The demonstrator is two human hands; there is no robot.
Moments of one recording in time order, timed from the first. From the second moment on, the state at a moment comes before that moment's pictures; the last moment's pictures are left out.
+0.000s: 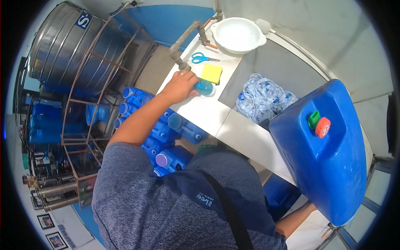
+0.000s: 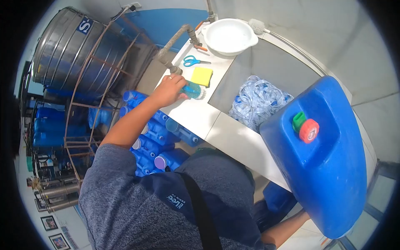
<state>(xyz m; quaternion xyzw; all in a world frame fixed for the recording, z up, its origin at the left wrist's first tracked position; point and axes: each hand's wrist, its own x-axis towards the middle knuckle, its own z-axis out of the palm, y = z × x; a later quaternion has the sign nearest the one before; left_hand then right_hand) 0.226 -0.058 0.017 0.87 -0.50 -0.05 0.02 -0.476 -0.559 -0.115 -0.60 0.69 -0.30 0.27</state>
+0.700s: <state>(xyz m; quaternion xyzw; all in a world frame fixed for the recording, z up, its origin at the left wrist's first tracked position) 0.170 0.030 0.017 0.94 -0.29 -0.08 0.15 -0.468 -0.561 -0.109 -0.62 0.69 -0.29 0.25</state>
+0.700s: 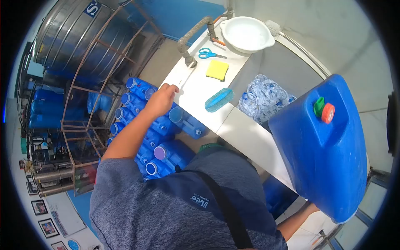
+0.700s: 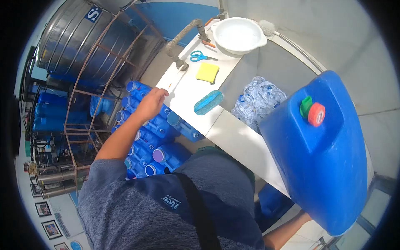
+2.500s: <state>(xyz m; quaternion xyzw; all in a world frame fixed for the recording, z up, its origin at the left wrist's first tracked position) 0.022 -0.202 0.026 0.62 -0.48 -0.35 0.51 0.214 -0.117 0.001 -0.96 -0.25 0.09 -0.10</state>
